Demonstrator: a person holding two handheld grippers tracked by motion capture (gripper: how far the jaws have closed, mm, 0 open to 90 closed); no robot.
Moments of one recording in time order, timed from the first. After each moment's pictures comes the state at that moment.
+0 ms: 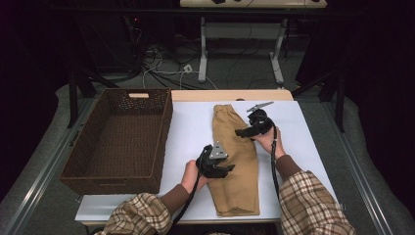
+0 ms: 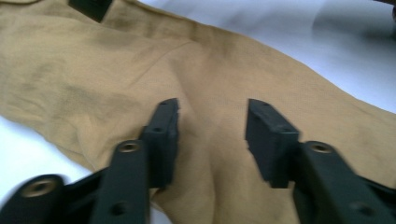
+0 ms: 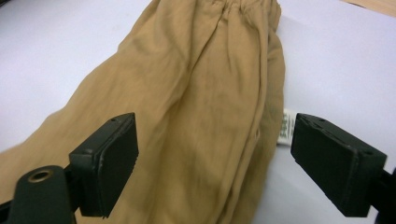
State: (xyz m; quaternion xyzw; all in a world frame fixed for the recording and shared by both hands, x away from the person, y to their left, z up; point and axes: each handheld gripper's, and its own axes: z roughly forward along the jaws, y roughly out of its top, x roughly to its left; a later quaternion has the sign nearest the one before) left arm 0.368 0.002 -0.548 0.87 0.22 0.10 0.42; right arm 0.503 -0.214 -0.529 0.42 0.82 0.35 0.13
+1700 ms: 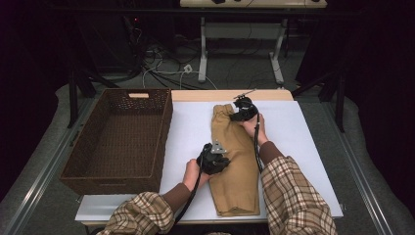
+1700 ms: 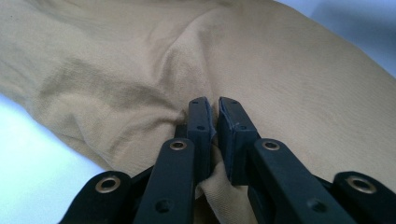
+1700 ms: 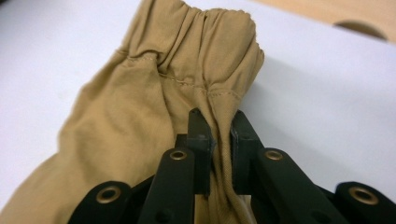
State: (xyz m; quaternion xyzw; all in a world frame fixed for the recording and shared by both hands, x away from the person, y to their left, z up) left arm 0.384 0.001 -0.562 0.88 0.27 0.08 0.39; right arm 0.563 -0.176 -0.534 0.47 0.80 0.33 0.14
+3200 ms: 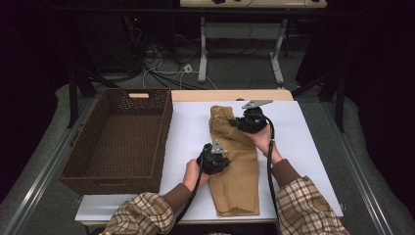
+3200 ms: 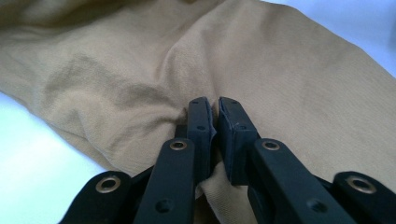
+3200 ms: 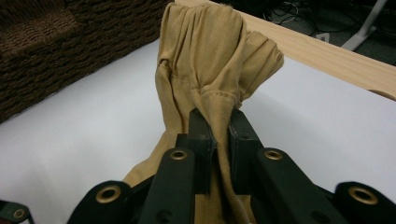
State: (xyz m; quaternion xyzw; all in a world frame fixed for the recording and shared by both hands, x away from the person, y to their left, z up) left arm 0.383 0.001 -0.562 0.88 0.27 0.08 0.39; right arm 0.474 -0.190 -0.495 0.36 0.80 0.46 0.15
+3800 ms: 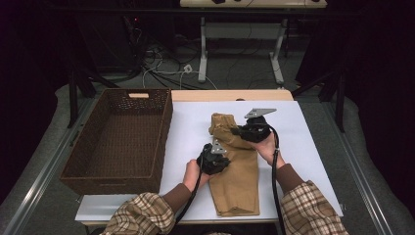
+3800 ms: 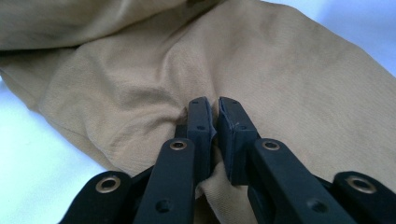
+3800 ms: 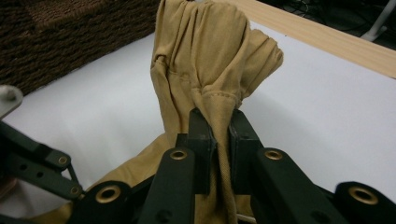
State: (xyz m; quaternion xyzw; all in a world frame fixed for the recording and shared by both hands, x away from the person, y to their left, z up) left arm 0.383 0.001 -0.562 0.88 0.27 0.08 0.39; right arm 0.445 -0.196 -0.499 0.34 0.81 0.45 0.14
